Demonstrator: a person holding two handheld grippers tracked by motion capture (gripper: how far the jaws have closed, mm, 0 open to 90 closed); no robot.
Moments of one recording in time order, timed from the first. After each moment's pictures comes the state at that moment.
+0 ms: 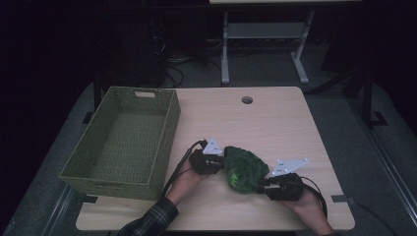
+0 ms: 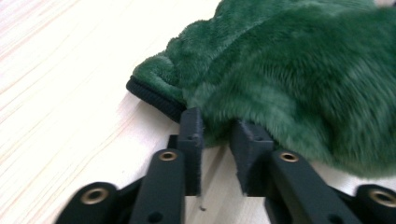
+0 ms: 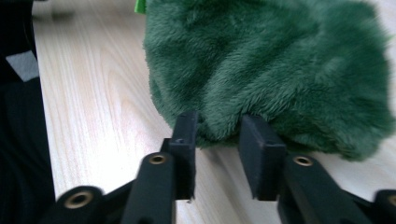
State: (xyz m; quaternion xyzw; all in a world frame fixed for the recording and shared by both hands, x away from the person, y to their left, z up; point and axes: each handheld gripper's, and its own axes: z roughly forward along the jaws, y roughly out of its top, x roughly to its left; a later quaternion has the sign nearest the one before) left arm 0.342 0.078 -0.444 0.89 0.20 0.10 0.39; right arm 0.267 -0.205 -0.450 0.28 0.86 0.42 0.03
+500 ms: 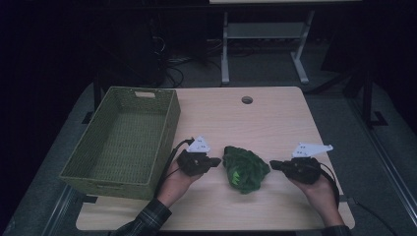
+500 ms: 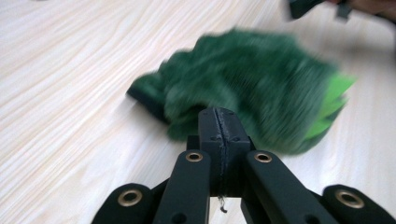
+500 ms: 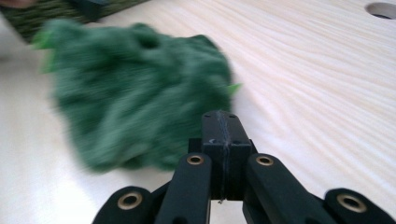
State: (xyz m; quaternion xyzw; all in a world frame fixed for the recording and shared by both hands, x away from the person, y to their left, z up) left arm 0.320 0.101 -0.407 0.87 0.23 0.06 0.44; right arm 0.298 -0.246 -0.425 0.33 0.83 0.44 0.11
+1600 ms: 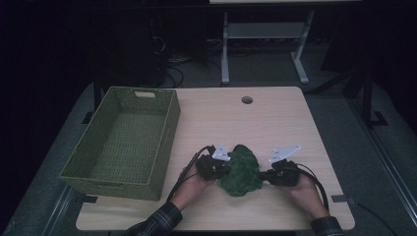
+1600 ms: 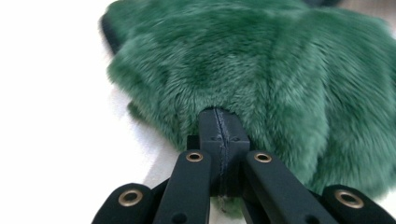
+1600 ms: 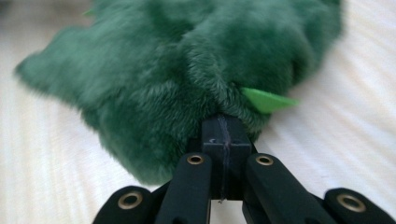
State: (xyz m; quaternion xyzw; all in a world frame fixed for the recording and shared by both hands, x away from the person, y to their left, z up) left arm 0.328 0.057 -0.446 0.91 0.19 0.06 0.35; right arm 0.308 -0.205 -0.460 0.28 0.88 0.37 0.02
